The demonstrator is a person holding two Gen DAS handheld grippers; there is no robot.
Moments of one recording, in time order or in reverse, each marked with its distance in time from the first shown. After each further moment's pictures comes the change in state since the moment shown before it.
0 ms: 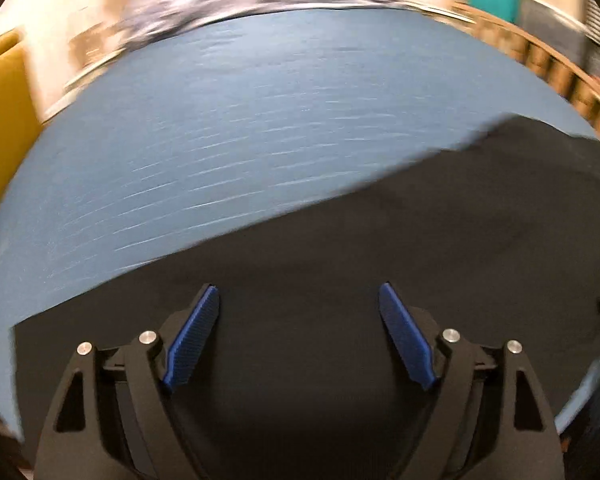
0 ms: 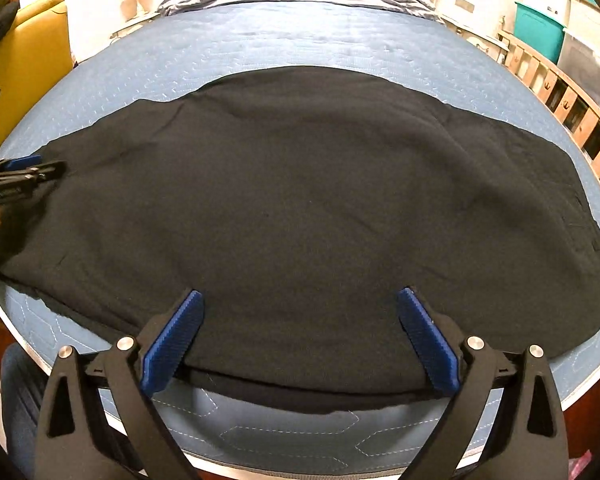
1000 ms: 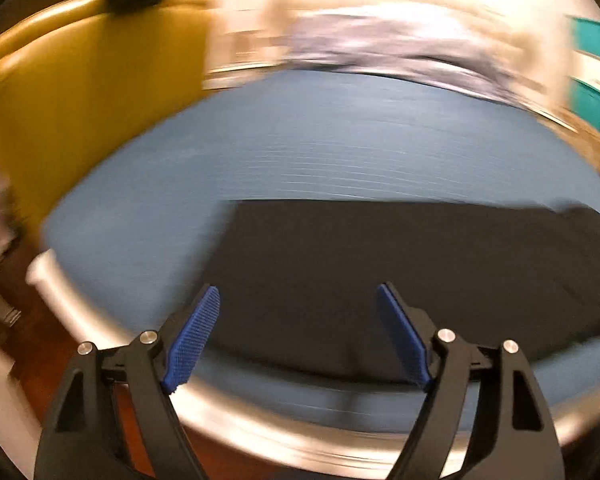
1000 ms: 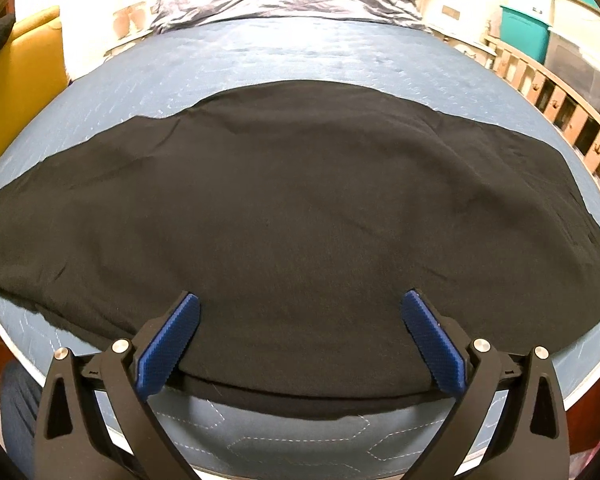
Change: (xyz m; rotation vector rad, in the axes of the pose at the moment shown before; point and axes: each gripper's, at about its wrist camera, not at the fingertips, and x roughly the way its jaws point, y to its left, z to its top) left arm -0.148 0.068 -0.133 -0.271 -0.219 0.167; right arm 0.000 0.002 -0.011 0.044 -0.075 -0.025
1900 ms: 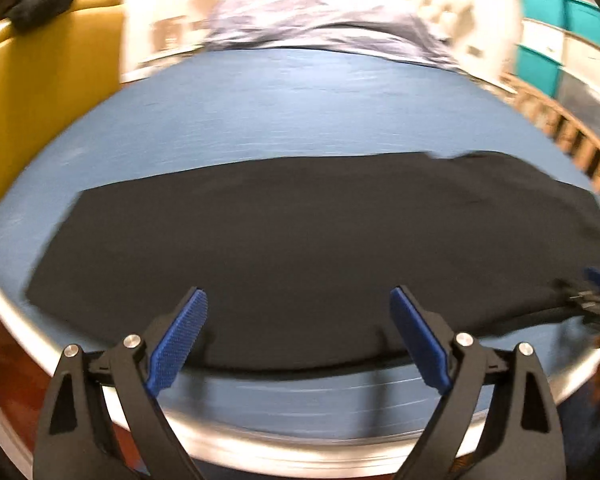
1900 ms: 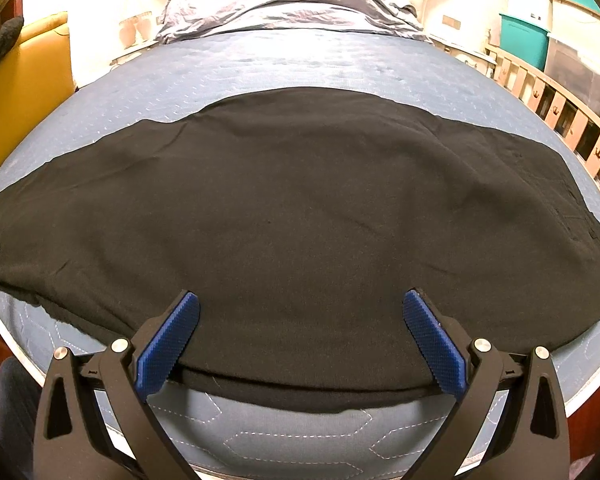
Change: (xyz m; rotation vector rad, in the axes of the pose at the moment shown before) left arm 0.011 -0.106 -0.007 0.068 0.095 -0.163; right arm -0.003 -0.004 -0.009 -0.016 -0.049 0.023
